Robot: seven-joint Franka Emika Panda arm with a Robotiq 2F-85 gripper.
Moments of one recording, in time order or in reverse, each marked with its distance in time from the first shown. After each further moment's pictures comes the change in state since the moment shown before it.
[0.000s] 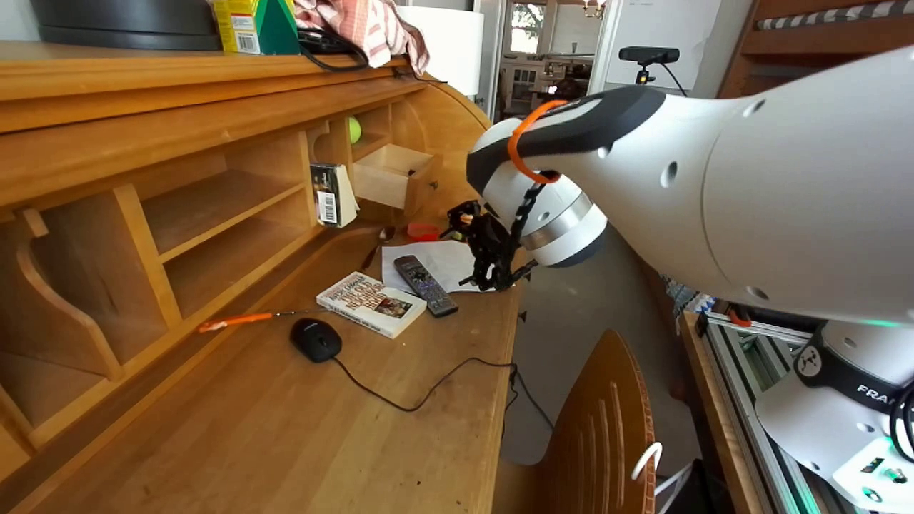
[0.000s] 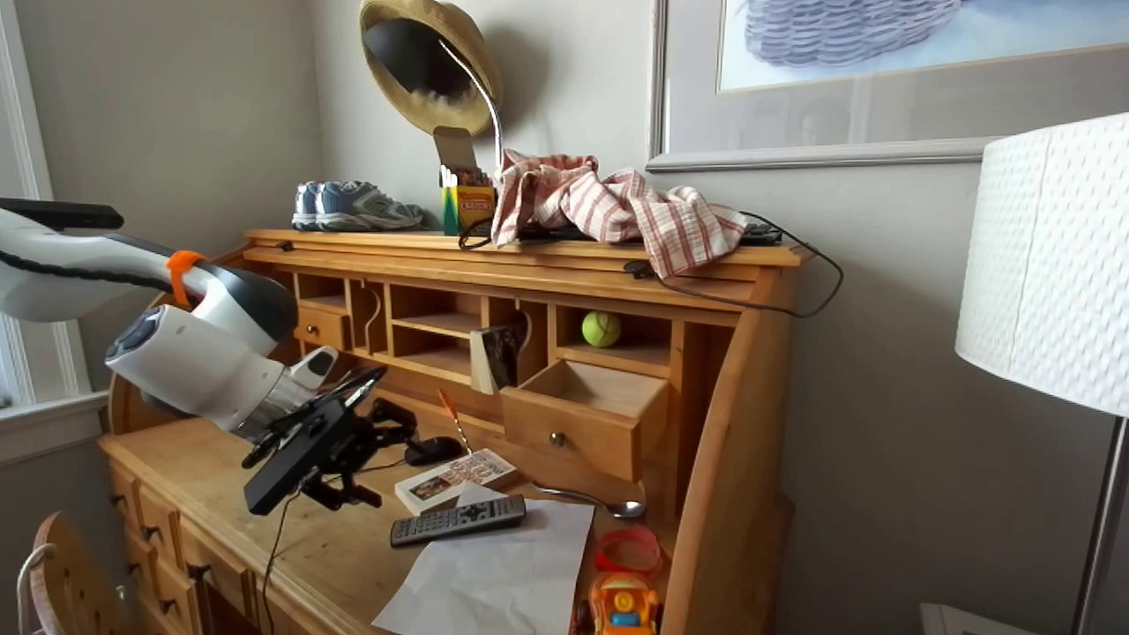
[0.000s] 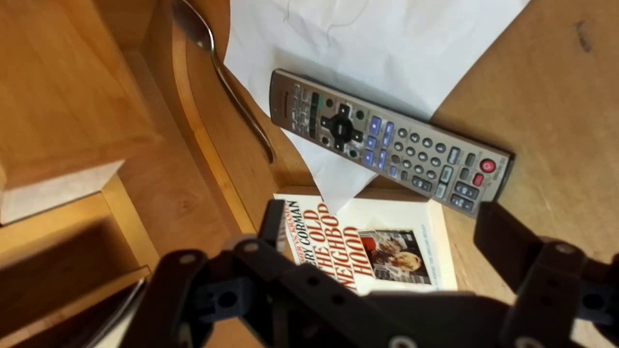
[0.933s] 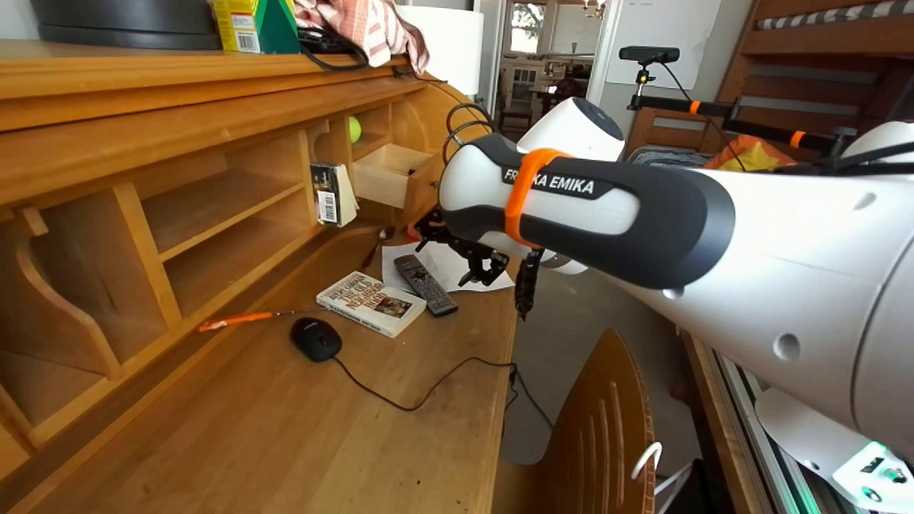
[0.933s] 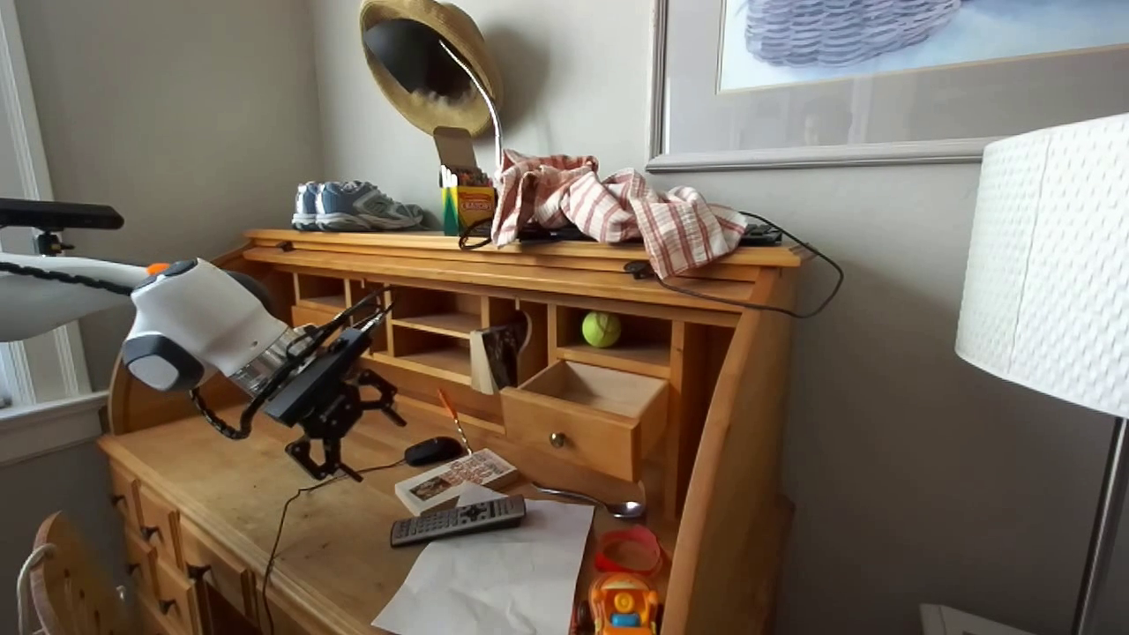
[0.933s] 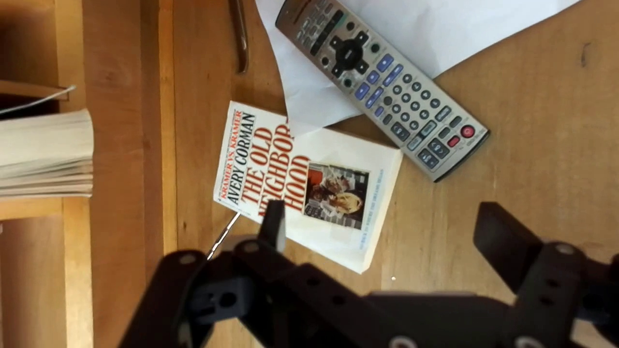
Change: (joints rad) arm 0.193 0.178 -0.095 -0.005 -0.392 -0.093 -0.004
